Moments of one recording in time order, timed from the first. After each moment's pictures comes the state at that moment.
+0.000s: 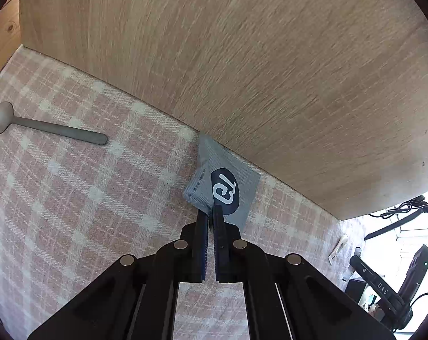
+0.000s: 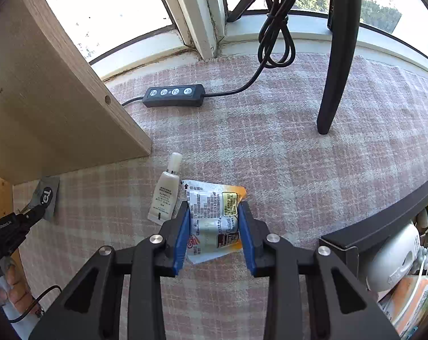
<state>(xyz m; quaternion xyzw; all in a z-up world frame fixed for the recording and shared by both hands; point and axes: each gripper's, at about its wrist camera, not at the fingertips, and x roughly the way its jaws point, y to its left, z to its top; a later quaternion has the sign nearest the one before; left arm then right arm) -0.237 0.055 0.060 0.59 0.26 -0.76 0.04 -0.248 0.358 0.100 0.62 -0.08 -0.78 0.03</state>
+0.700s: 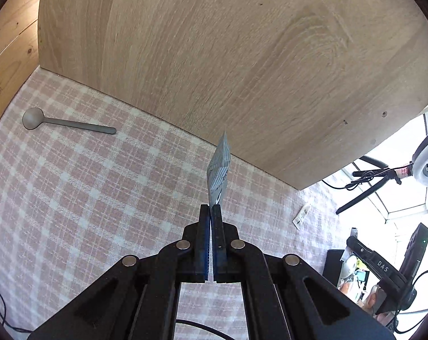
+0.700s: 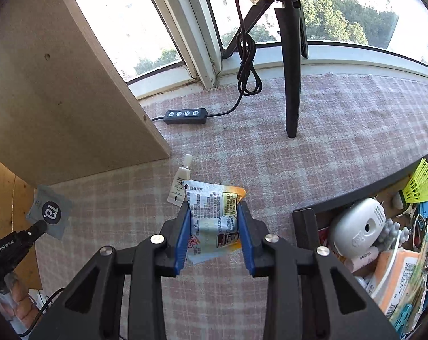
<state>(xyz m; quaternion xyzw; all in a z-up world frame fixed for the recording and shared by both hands) -0.191 0.085 0.149 0.55 0.24 -0.80 0.00 -0.212 0.395 0.181 0.57 -0.10 -0.81 0.05</state>
